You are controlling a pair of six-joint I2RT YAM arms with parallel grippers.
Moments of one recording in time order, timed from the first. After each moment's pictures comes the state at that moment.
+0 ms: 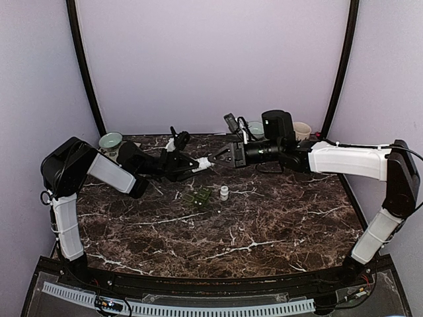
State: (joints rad) left arm -0.53 1.99 0.94 1.53 1.23 -1.58; right arm 0.75 1.64 1.19 0.12 -0.71 0.48
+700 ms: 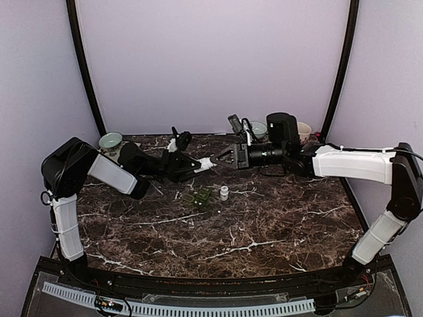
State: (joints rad) left arm -0.54 1.98 0.94 1.54 1.22 -1.58; right arm 0.75 1.59 1.12 0.18 -0.70 0.54
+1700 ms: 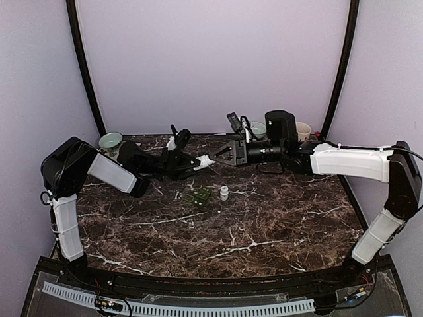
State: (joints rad) left arm -0.54 1.98 0.95 1.54 1.21 -1.58; right arm 0.75 1.61 1.15 0.19 -0.71 0.59
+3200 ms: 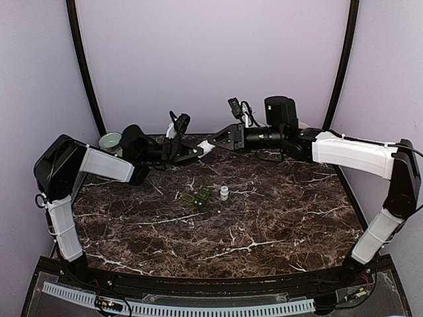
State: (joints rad) left arm -0.54 1.92 1.06 1.27 1.20 -1.25; right arm 0.75 1.63 1.30 0.07 -0.63 0.60
